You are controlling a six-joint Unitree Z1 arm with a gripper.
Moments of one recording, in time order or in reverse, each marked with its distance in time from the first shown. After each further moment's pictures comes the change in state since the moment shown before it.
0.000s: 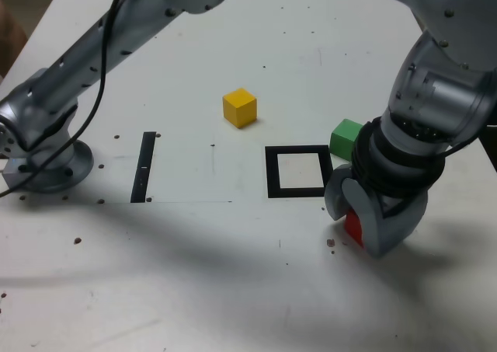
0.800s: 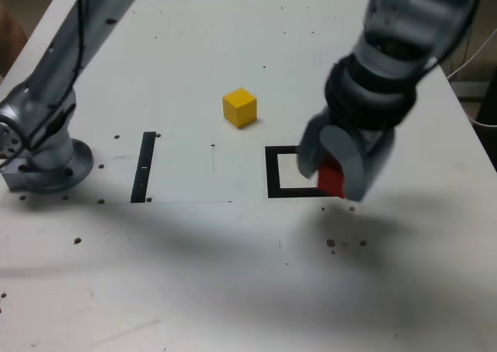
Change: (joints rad) arm 0.095 -0.159 0.098 0.091 -0.072 -0.262
